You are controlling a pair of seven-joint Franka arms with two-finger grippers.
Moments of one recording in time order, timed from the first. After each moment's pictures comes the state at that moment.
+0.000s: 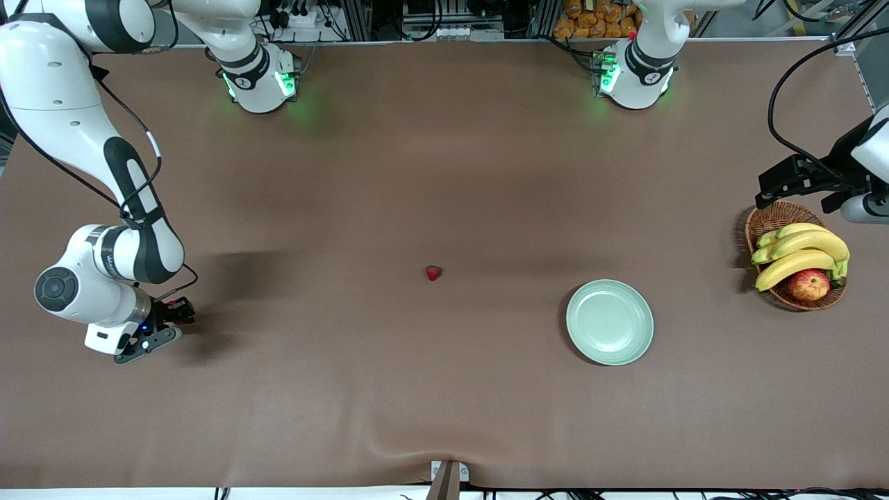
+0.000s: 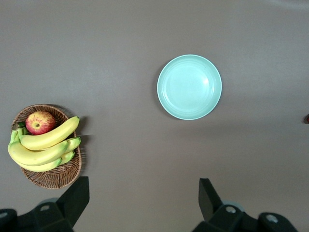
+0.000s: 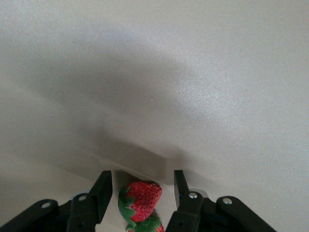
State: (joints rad) left arm -0.05 0.11 -0.02 -1.41 -0.02 1.54 0.00; right arm -0.18 0.72 0.02 -1.67 -0.08 2.38 -0.59
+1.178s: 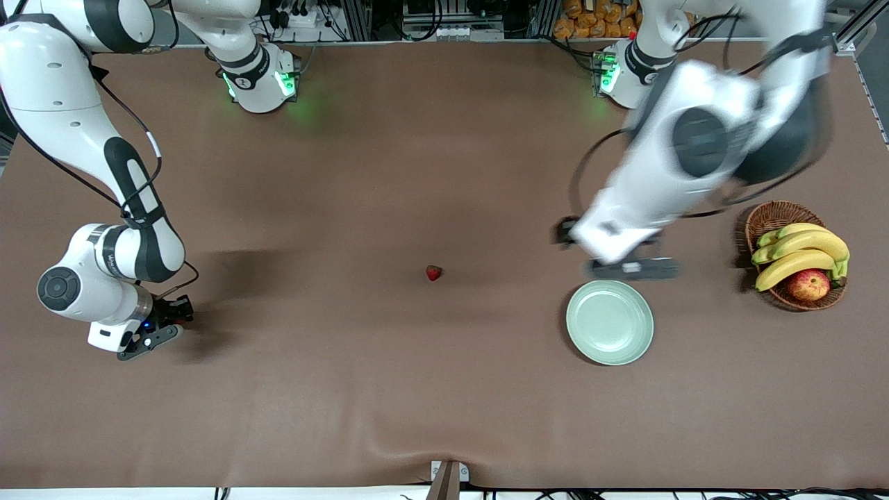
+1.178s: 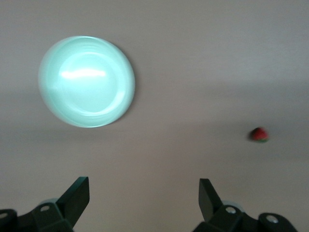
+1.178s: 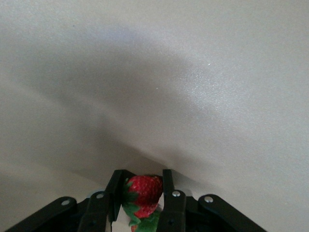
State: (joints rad) left arm -0.47 0.42 -0.05 -1.42 -0.02 1.82 -0.52; right arm -0.18 0.72 0.02 -1.68 -0.08 2.37 -0.60
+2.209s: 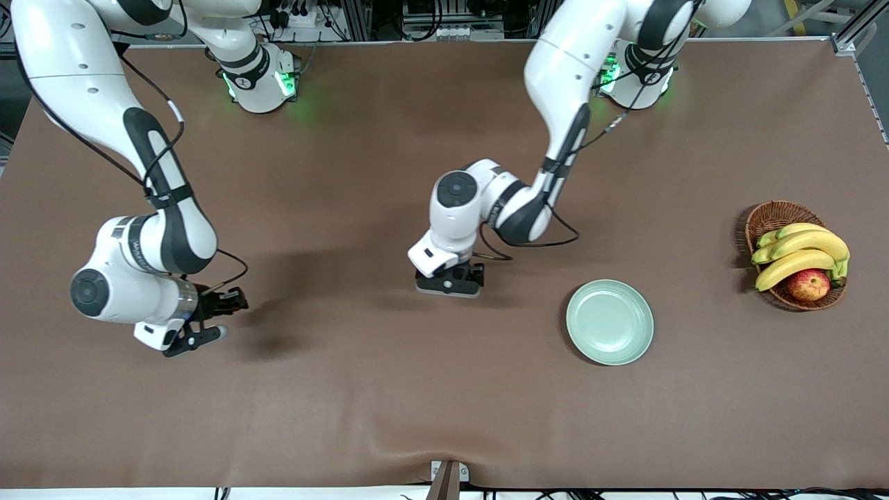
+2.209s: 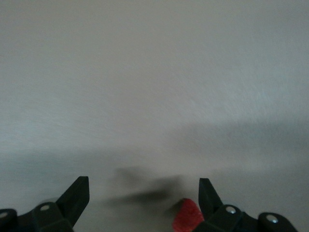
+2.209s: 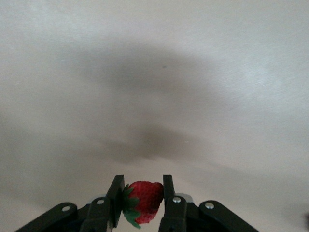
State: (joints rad) left arm -0.93 0.93 0.18 -1.35 0.00 2.47 -0.68; right arm -0.03 0.62 0.10 -1.65 0.12 2.10 -0.32
